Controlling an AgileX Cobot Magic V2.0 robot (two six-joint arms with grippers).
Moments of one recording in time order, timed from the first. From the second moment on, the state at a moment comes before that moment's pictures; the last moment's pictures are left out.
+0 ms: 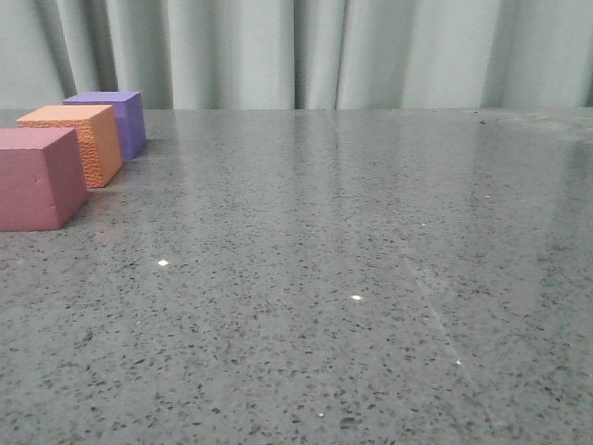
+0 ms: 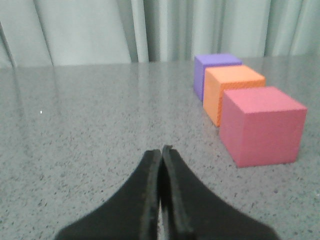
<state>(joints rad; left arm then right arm) -0.06 0.00 0.00 0.17 0.12 -0.16 0.09 -0.01 0.03 0.02 0.12 0.07</state>
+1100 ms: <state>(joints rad) -0.09 0.00 0.00 0.17 0.06 -0.16 0.09 -0.01 0.03 0.02 0.12 0.07</state>
